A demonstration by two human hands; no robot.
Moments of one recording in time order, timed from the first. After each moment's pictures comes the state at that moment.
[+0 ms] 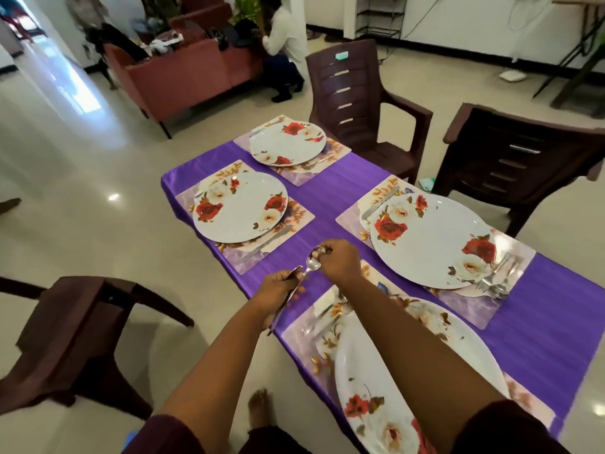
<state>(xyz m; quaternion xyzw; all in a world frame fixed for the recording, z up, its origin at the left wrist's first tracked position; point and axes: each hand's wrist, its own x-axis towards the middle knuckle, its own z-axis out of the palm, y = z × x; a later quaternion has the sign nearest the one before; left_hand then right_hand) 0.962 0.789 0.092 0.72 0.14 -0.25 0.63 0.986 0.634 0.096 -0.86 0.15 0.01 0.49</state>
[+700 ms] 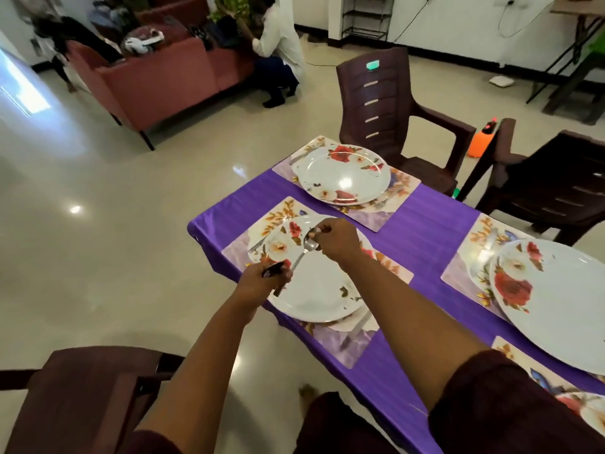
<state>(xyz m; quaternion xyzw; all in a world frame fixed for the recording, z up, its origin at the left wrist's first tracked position) 1.260 1.038 0.099 0.78 0.03 -0.24 0.58 1.288 0.845 0.116 -0.85 0.20 -0.01 0.49</state>
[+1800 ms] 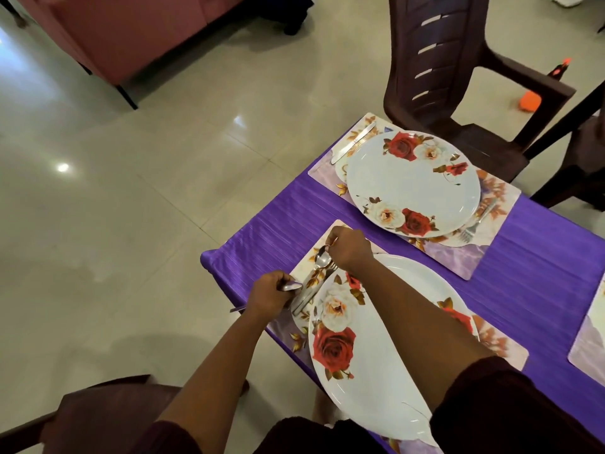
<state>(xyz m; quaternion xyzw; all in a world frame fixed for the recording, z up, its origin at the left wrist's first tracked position) 1.503 1.099 0.000 0.89 0.00 -0.28 0.35 1.531 0.896 0.007 -0.94 0.17 0.14 0.26</state>
